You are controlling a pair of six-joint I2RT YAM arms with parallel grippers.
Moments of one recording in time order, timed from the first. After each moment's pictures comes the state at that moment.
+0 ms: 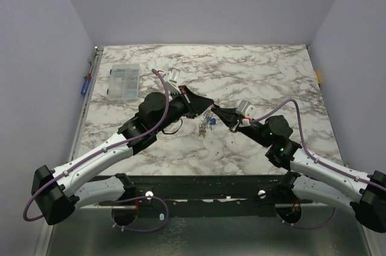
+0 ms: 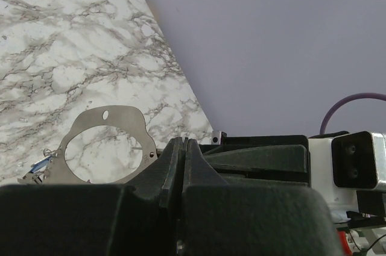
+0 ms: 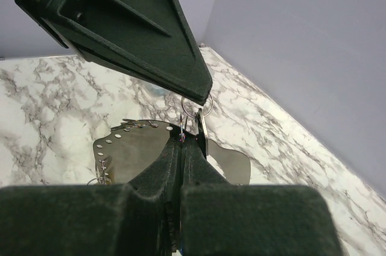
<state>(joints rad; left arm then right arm) -0.85 1.05 0.87 0.14 0.04 -0.85 0.84 0.91 0.49 0.60 -0.17 -0.28</state>
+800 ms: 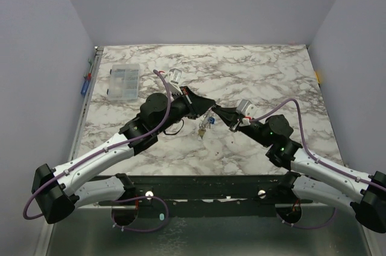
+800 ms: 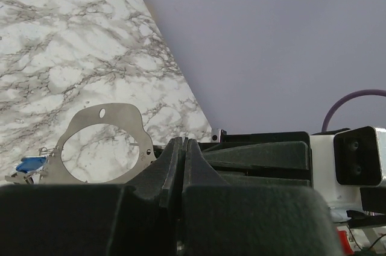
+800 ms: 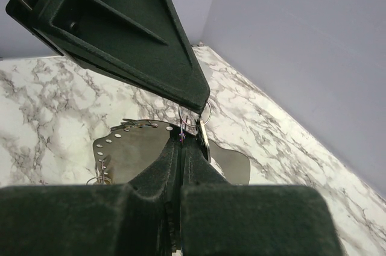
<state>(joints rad) -0.87 1.05 0.87 0.15 0.02 -0.85 0.84 0.90 0.50 0.58 -0.16 -0.28</state>
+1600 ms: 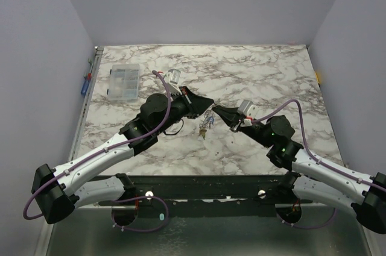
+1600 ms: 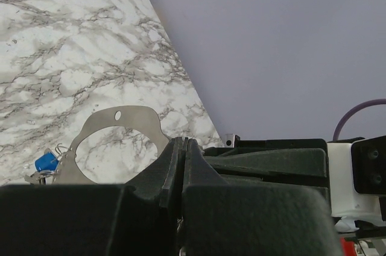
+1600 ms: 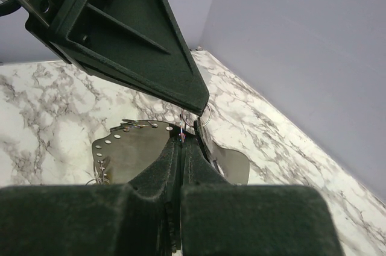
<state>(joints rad) -0.87 1.05 0.86 0.15 -0.02 -0.84 0.84 0.89 0.50 0.58 -0.15 -0.28</state>
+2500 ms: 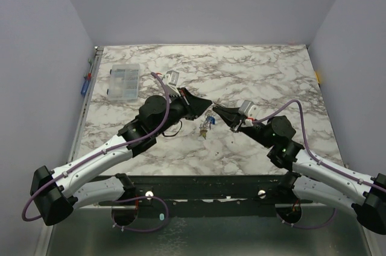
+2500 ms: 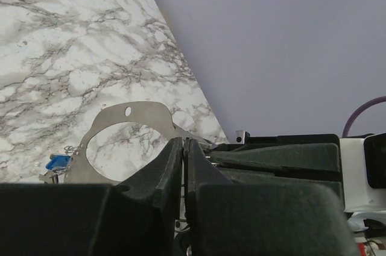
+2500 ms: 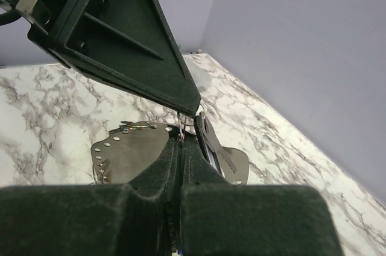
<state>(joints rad) -0.87 1.03 0.85 0.15 -0.03 -0.83 0.84 0.87 0.50 0.58 -0.15 -0.28</state>
